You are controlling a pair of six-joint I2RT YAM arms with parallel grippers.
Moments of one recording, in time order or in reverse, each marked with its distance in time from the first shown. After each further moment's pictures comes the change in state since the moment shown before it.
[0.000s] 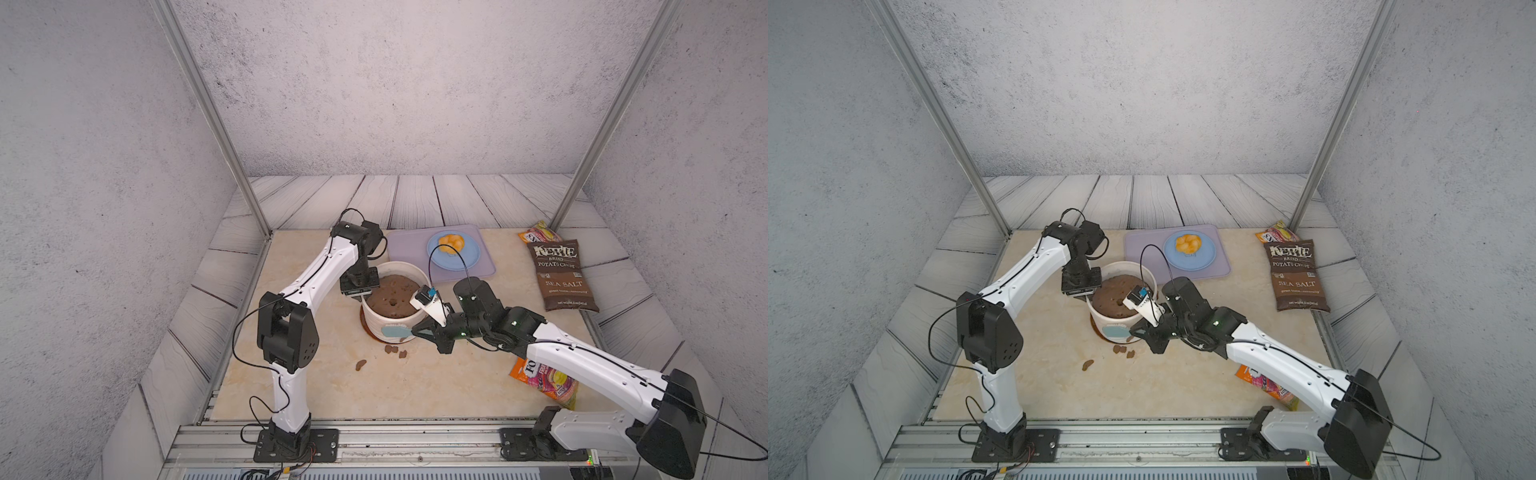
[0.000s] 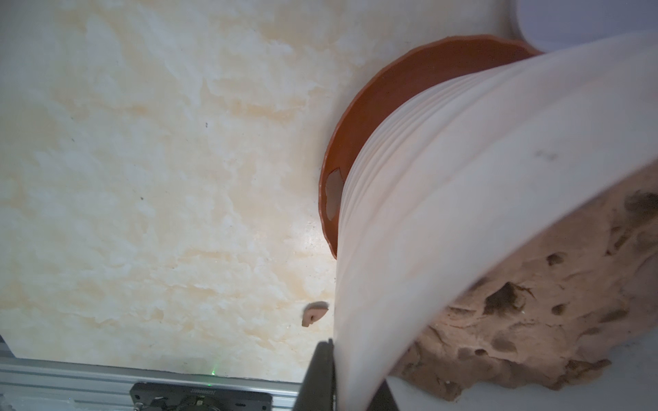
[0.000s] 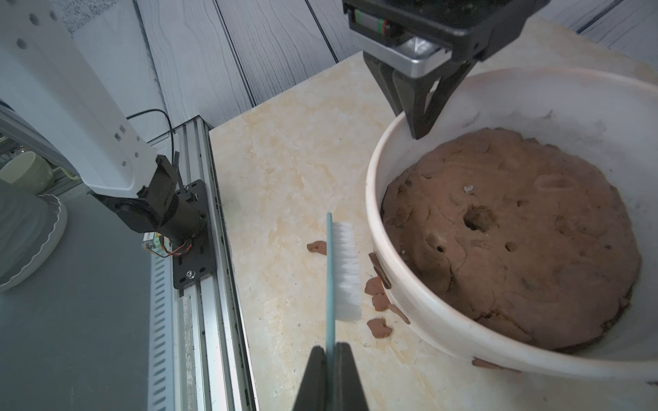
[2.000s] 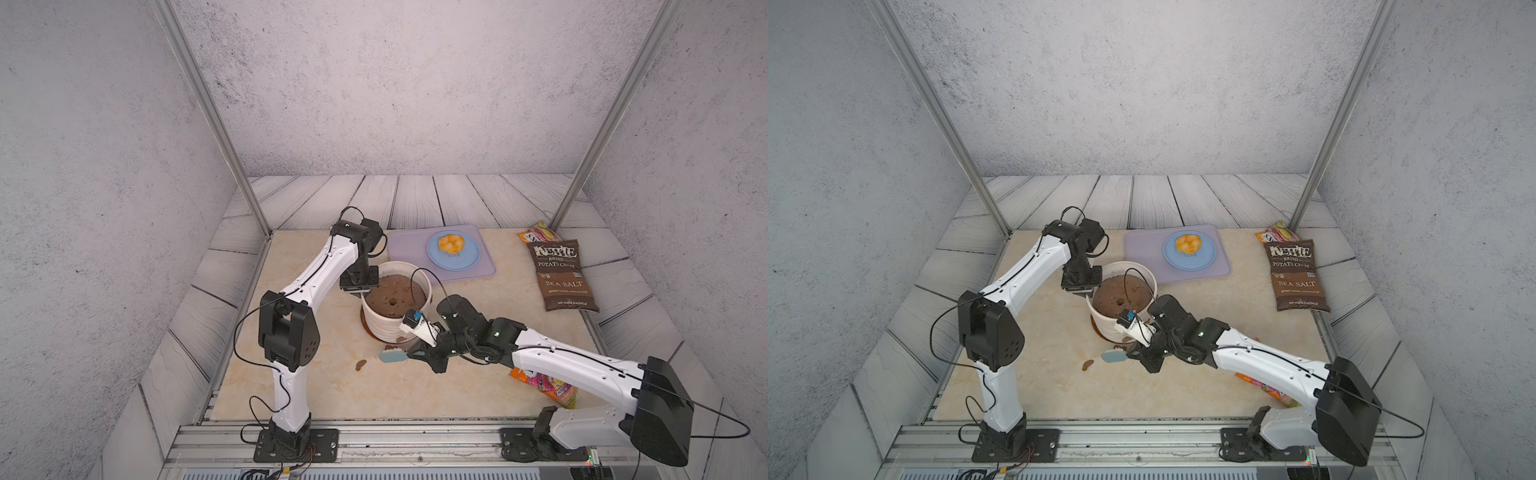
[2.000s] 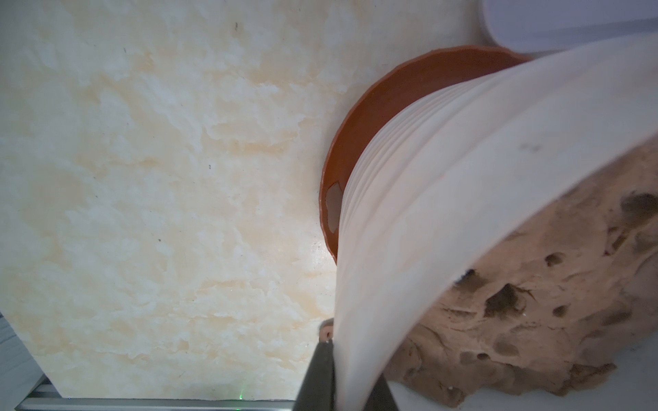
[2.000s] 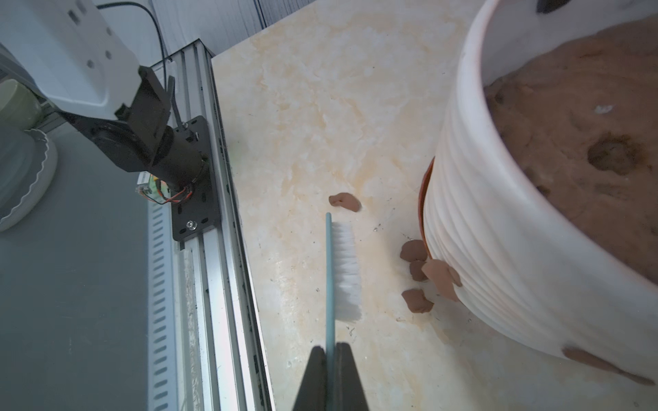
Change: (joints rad) left arm 0.005 0.014 0.018 0.021 -0.011 0.126; right arm 0.109 0.049 -0.076 -0.006 0.032 -0.019
